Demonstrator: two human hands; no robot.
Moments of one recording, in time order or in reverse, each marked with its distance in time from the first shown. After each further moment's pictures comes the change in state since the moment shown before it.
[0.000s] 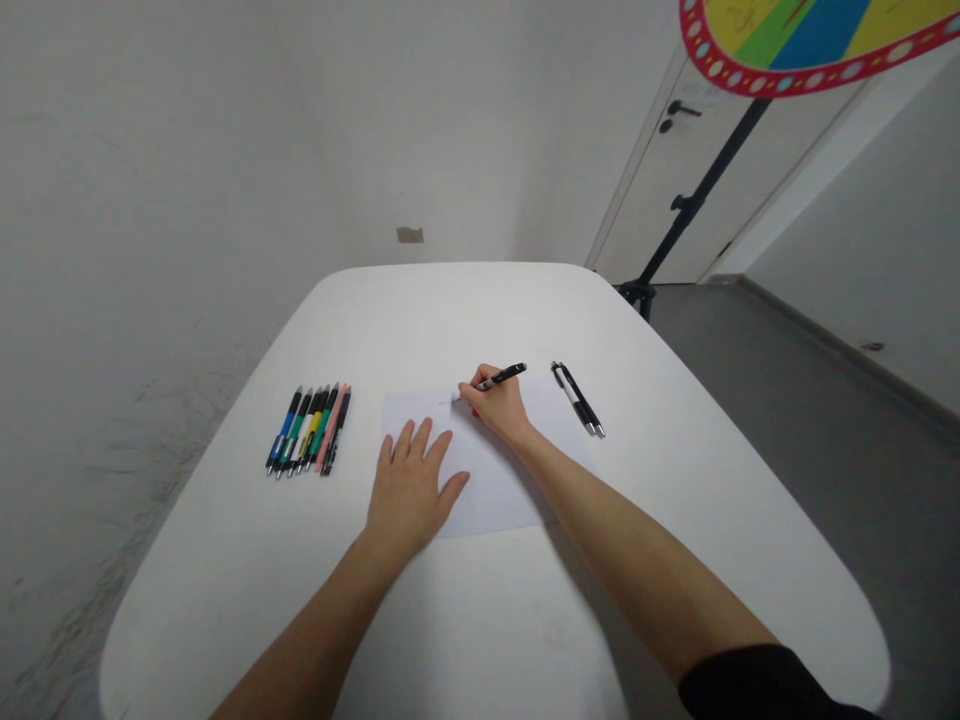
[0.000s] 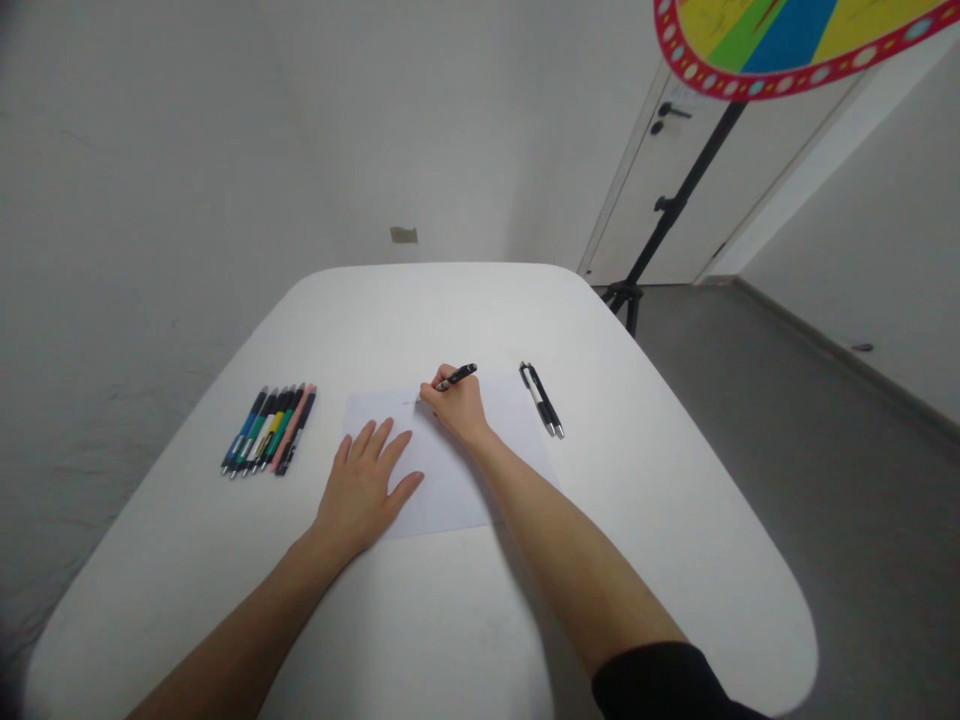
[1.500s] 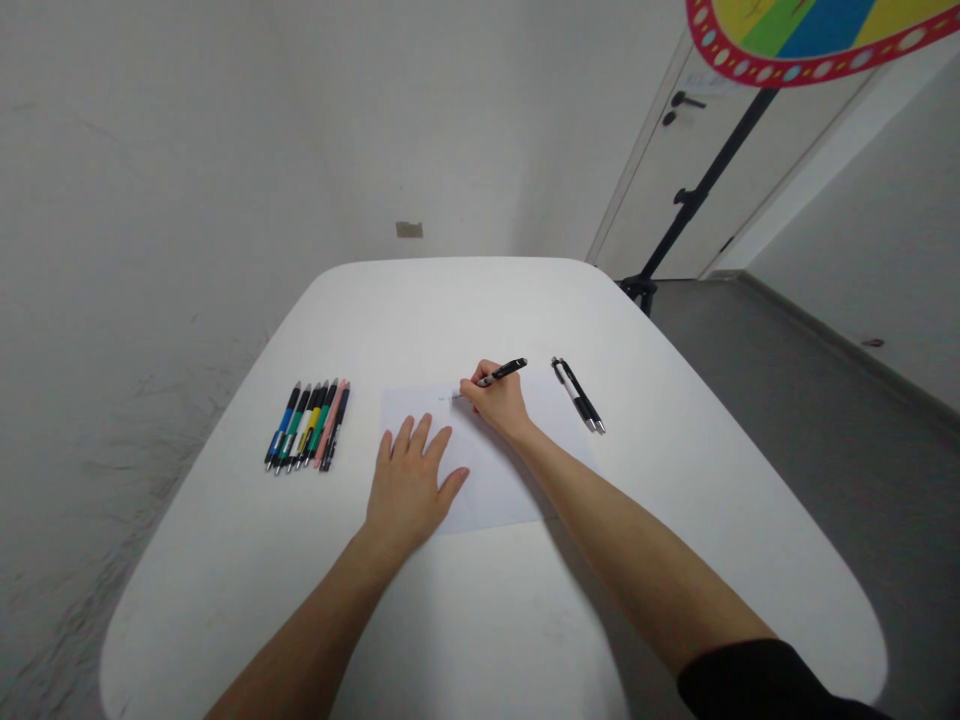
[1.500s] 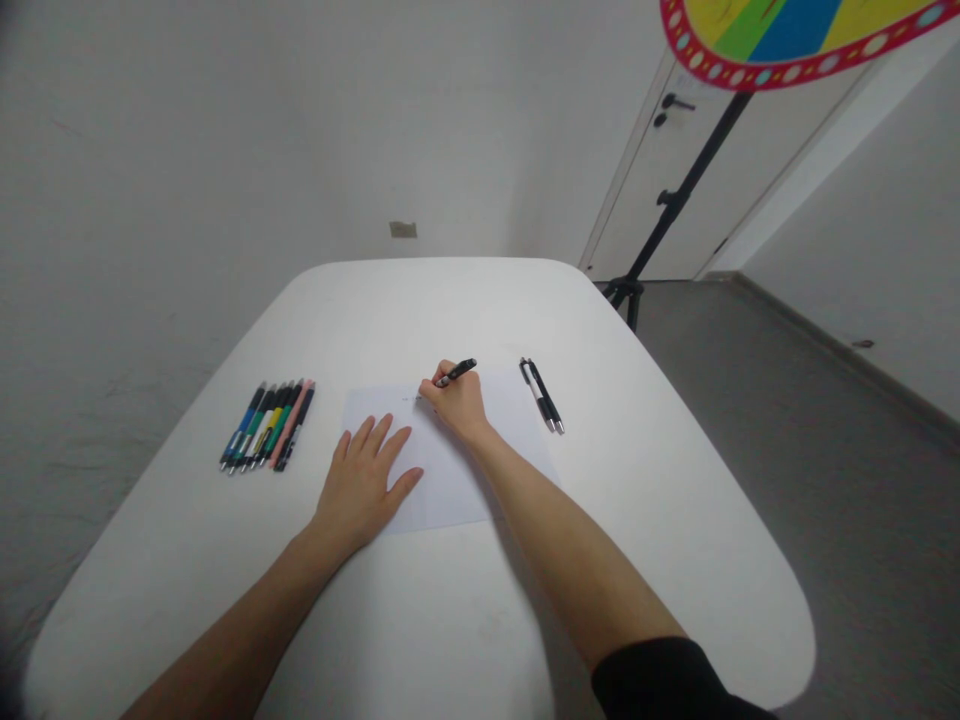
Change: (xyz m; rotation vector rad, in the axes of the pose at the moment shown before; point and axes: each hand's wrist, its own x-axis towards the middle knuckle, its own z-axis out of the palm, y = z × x) left_hand -0.001 0.000 0.001 -0.002 0.007 0.003; right_hand -0.001 -0.003 -0.001 -0.051 0.031 -0.016
